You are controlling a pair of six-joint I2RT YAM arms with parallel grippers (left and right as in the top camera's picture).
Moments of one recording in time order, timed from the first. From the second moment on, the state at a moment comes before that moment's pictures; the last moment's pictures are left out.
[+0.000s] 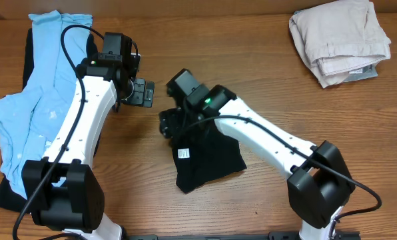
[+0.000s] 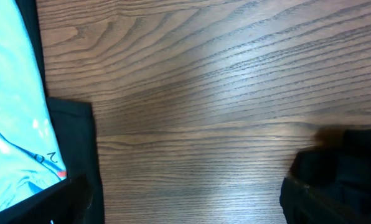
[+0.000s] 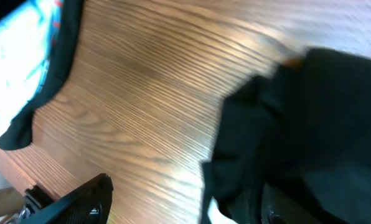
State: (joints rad) left arm -0.11 1.77 1.49 -0.98 -0.07 0.00; right arm 0.75 1.94 1.59 -0.83 -0.30 0.51
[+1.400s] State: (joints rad) left arm -0.01 1.77 1.49 -0.94 -0.08 0.00; right arm 0.79 2.11 1.61 -0.79 -0.28 0.52
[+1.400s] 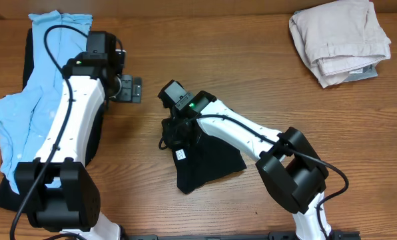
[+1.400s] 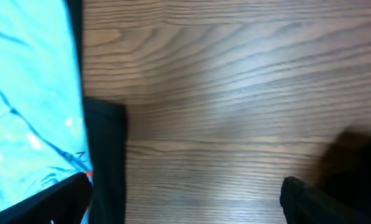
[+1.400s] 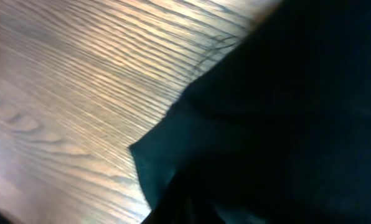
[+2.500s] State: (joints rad) left arm 0.12 1.77 1.49 -0.91 -0.02 0.00; right arm 0.62 1.91 1.31 -1.11 -0.25 0.35
